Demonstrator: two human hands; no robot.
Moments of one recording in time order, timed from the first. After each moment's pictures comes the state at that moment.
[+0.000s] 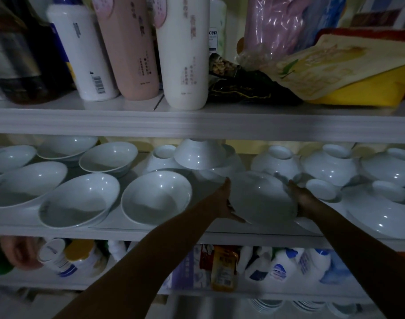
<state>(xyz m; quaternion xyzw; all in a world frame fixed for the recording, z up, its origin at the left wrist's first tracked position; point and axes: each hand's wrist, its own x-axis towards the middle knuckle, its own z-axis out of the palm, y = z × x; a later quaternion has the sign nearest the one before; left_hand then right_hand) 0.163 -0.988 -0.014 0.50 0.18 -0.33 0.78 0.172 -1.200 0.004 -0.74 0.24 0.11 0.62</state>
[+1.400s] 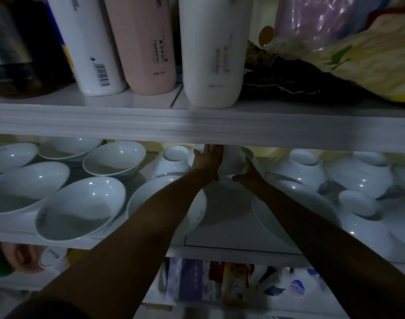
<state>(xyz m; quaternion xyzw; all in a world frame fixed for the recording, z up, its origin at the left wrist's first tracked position) 0.253 -0.893 0.021 1.00 -0.07 0.04 -0.05 0.266 -1.039 -0.016 -0.86 -0.04 0.06 0.50</state>
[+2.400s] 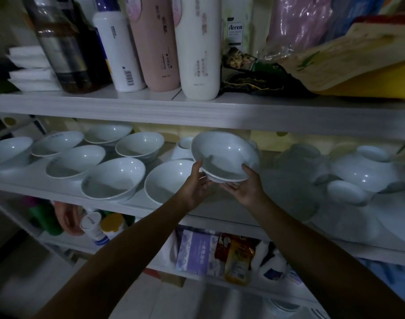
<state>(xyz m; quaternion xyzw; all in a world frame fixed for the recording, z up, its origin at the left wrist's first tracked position) 0.105 -0.909 0.016 0.55 0.16 -0.06 0.82 0.159 -1.051 -0.002 -0.39 0.08 0.23 0.89</state>
